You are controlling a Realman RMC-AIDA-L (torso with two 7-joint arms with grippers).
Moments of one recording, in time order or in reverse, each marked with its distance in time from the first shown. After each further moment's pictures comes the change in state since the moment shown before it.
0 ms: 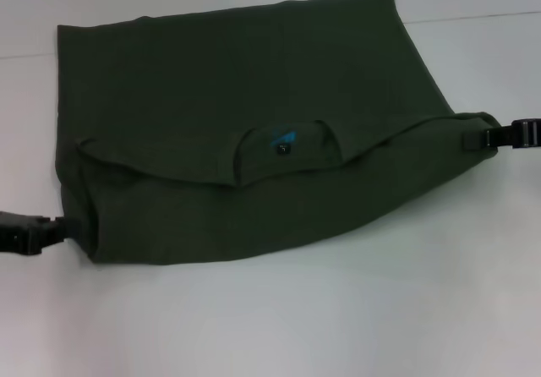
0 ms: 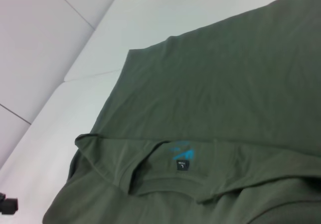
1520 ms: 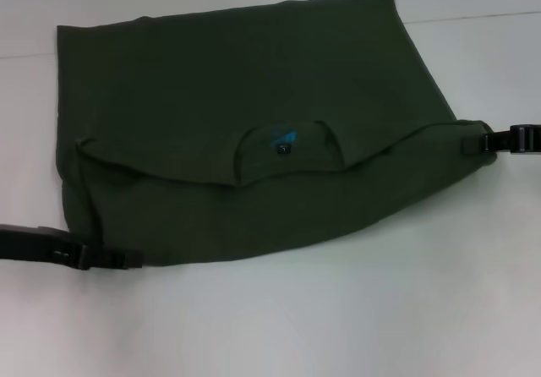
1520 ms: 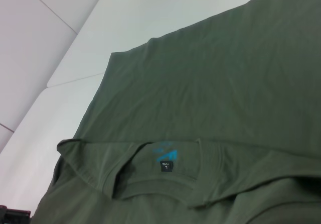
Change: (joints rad) left arm -0.156 0.053 0.065 -0.292 0.134 -0.107 -0.017; right arm -0.014 0.016 0.000 0.005 -0.005 0.048 0.006
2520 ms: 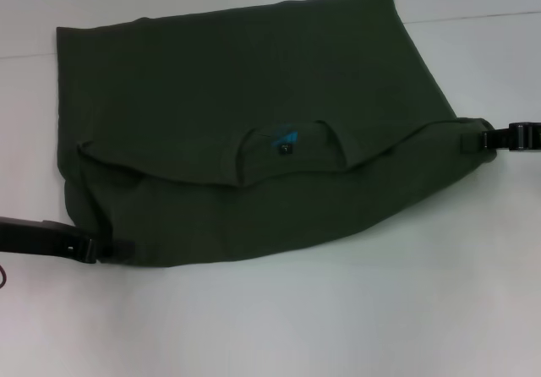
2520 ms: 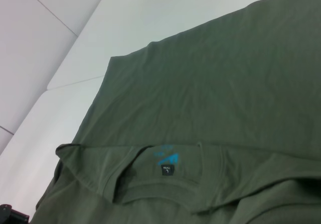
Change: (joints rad) left arm -0.013 -0.010 0.027 -0.005 0.008 -0.052 -0.013; right arm 0.003 0.002 0.007 0.002 0.000 0.005 -0.005
